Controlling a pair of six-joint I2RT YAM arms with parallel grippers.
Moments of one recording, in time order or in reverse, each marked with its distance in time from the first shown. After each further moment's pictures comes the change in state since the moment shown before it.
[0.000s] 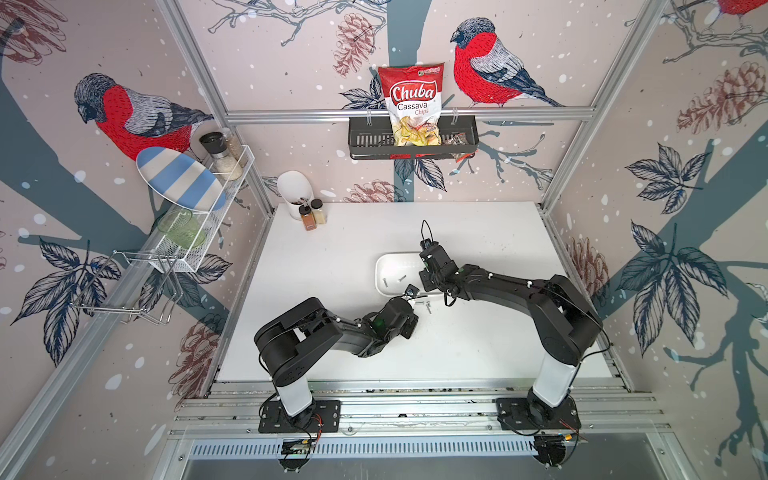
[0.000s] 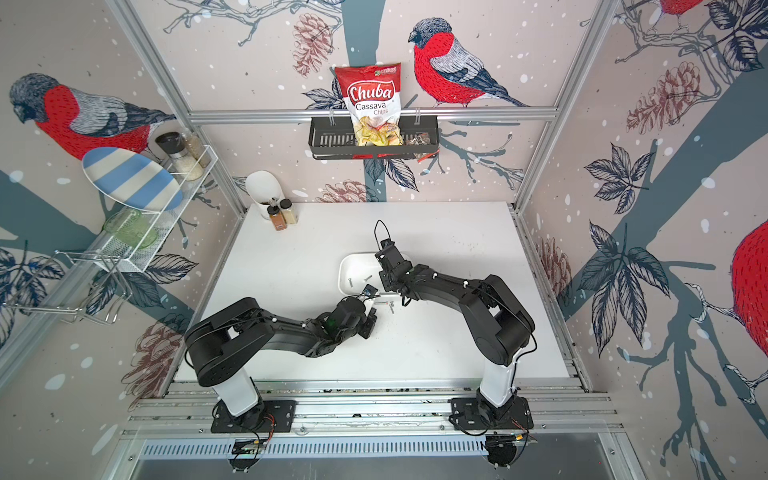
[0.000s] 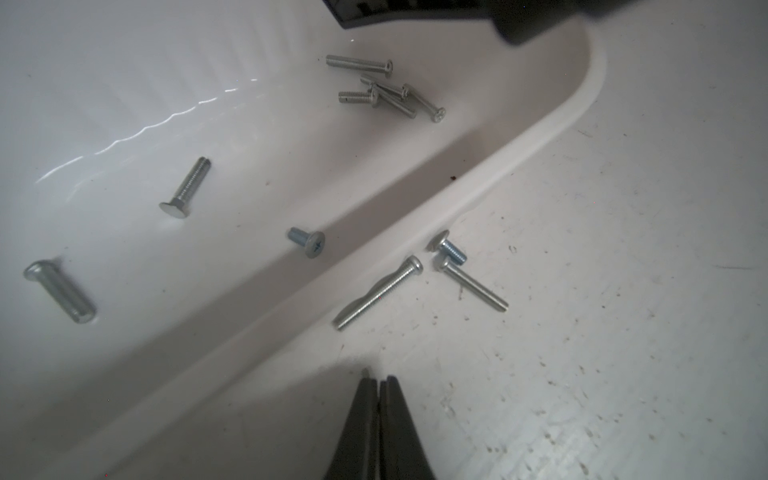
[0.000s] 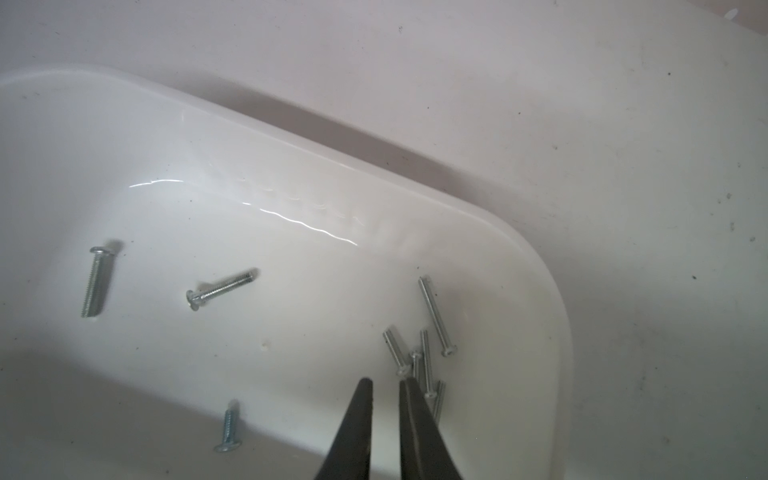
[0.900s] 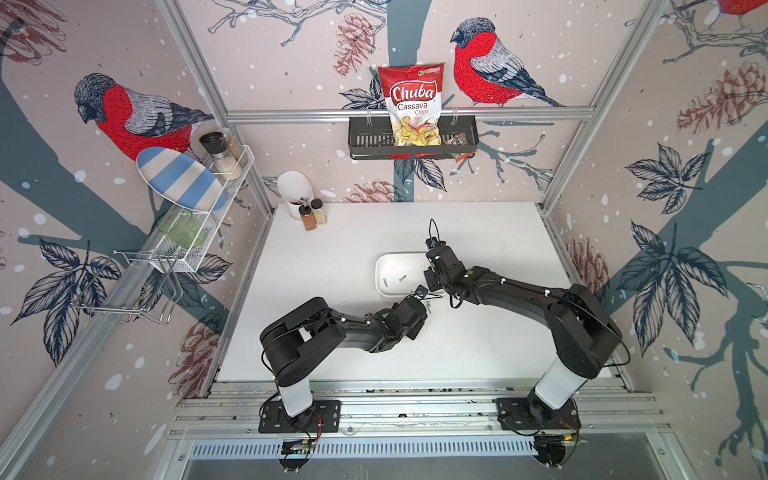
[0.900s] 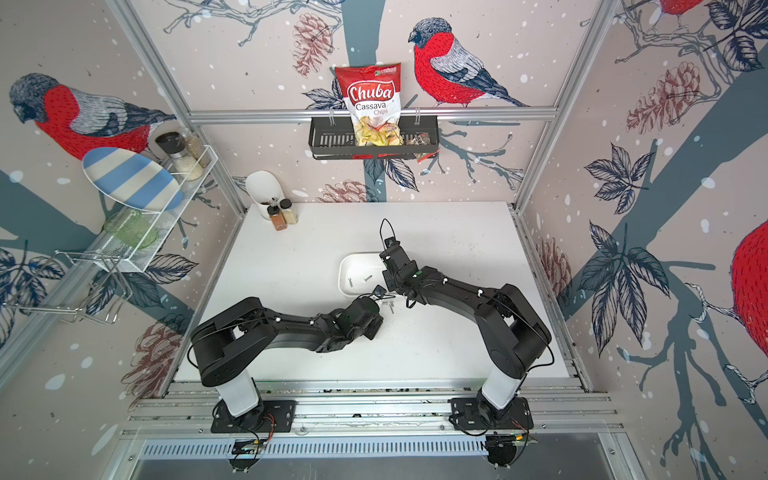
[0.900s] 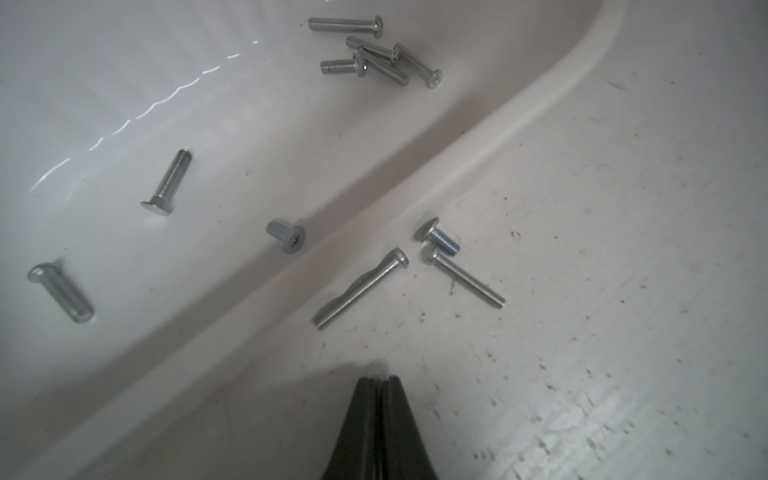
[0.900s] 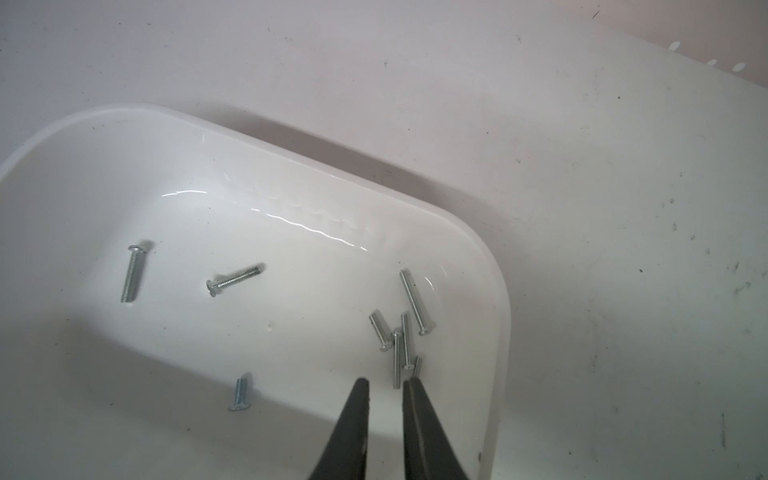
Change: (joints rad) left arm -0.056 0.025 0.133 -0.251 -0.089 0.000; right arm 0.002 -0.110 -0.058 -0.003 0.011 -0.004
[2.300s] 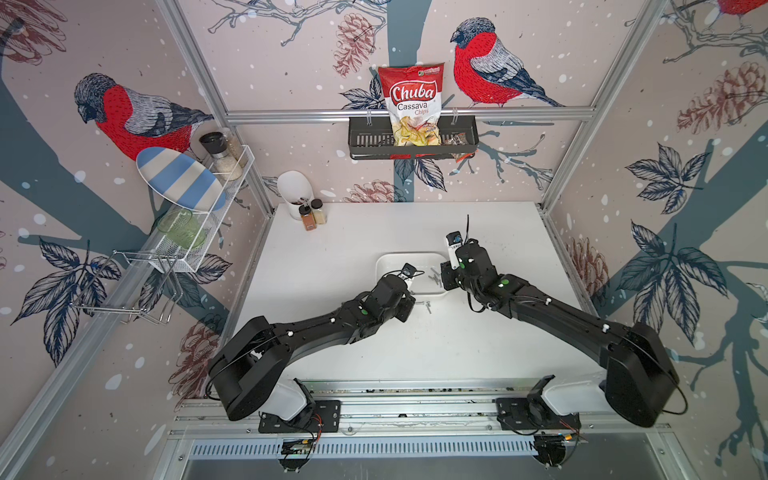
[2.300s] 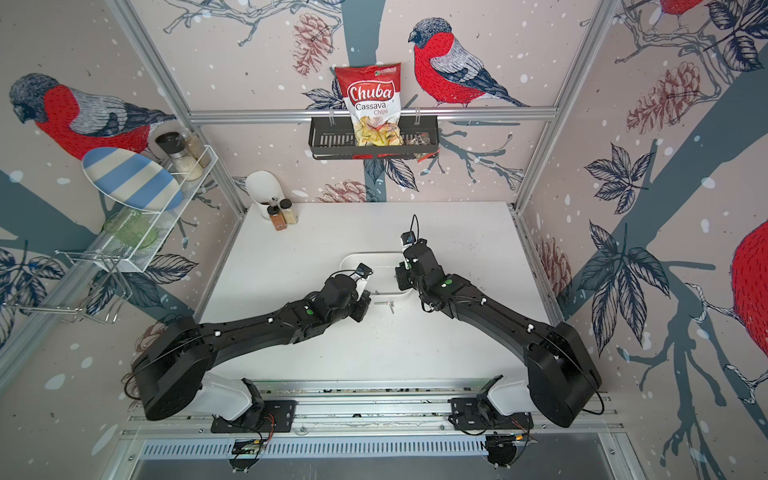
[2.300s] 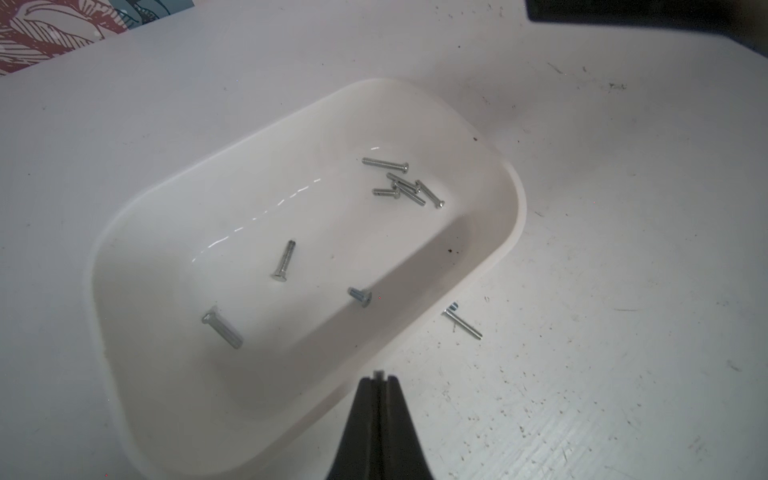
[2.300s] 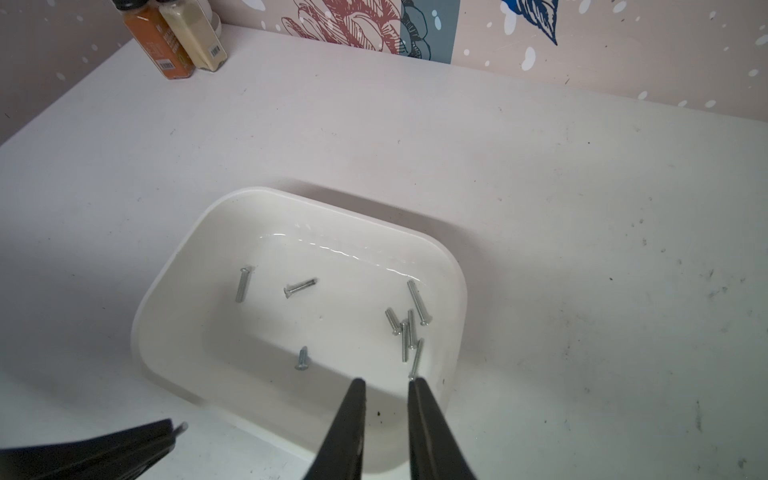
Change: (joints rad) left arm 0.151 -0.320 0.034 -0.175 0.152 0.064; right arm -0.048 -0.335 -0.139 0.015 -0.142 0.031
